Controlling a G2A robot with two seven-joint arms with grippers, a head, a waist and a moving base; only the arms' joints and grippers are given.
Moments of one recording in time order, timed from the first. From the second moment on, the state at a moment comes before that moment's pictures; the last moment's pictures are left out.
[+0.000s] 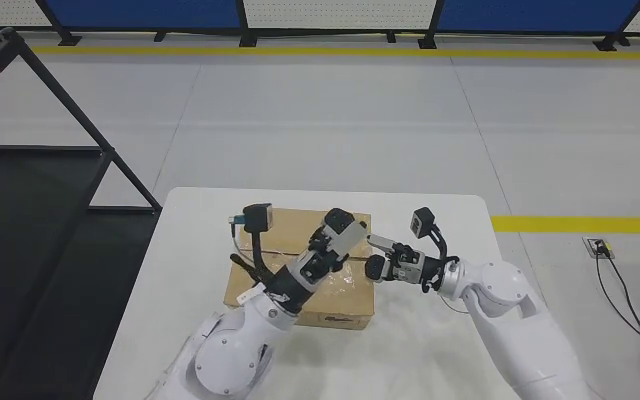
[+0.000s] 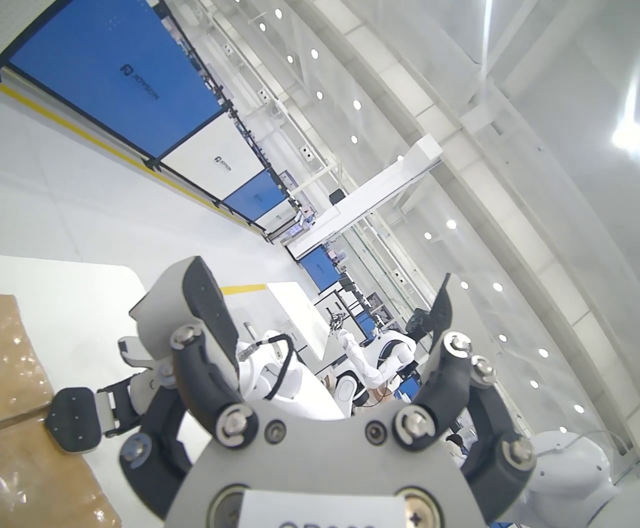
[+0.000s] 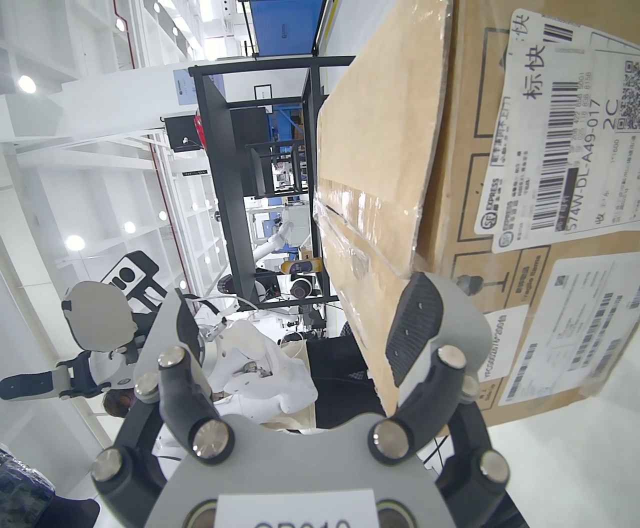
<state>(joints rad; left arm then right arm) 1.03 -1.28 -1.10 -1.98 0.06 -0.20 -0.20 -0.79 -1.18 1.20 -1.29 0.40 0.02 0.98</state>
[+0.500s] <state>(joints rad) 1.46 -1.20 -1.79 -2.14 -0.28 -0.48 -0.58 -0.78 -1.17 1.21 -1.29 0.38 0.00 1.00</state>
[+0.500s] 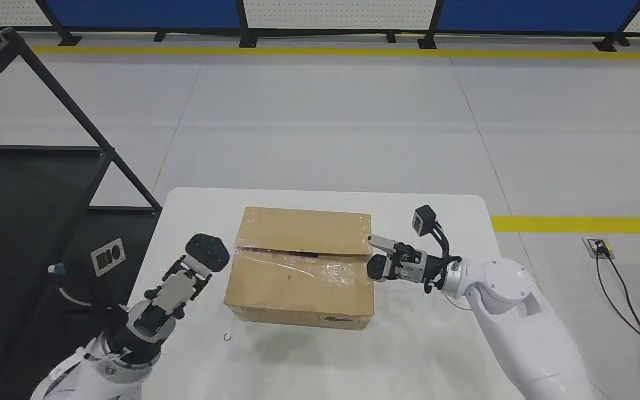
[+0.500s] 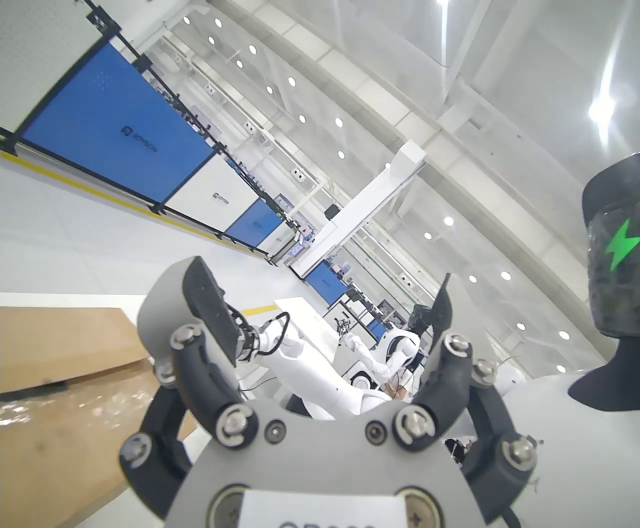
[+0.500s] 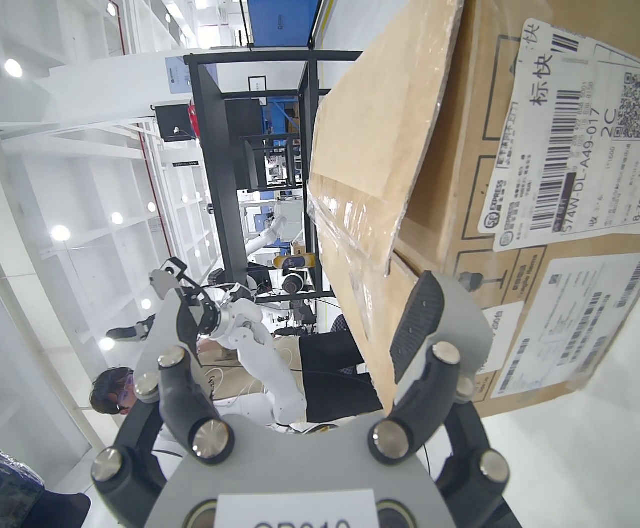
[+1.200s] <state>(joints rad) 1.54 -1.17 -1.99 -1.73 -0.49 -0.58 -0.84 -0.89 -1.12 1.25 -1.63 -0.03 -0.04 0.97</state>
